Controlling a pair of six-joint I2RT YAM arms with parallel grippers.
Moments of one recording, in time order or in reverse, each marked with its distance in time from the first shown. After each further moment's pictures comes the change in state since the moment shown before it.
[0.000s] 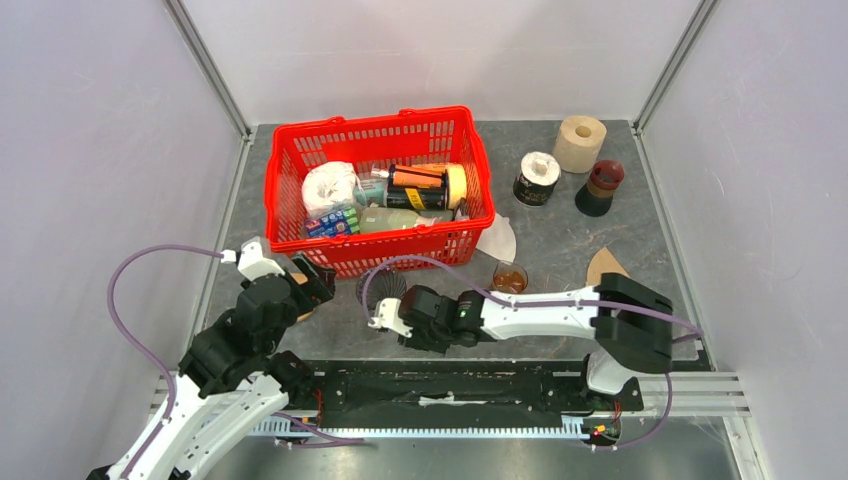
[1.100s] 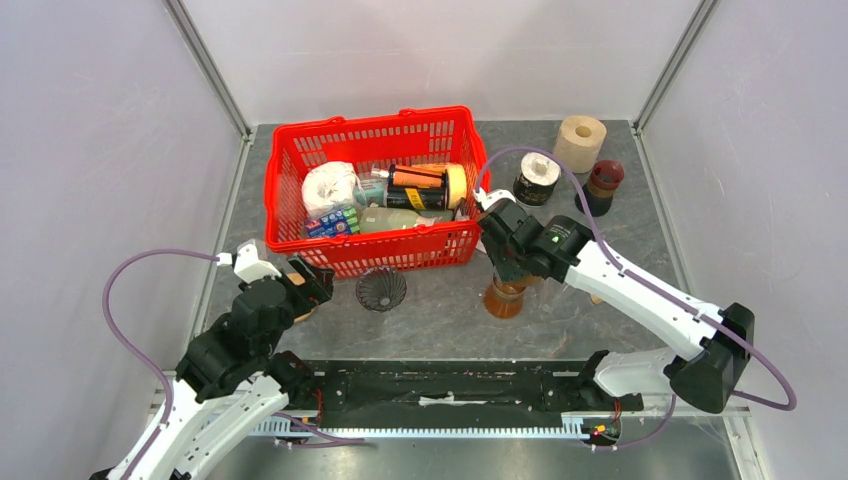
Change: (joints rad) left arm 0.000 -0.034 -0.002 0.000 0.000 -0.008; right arm -0.433 -0.382 0.232 -0.623 0.312 0.505
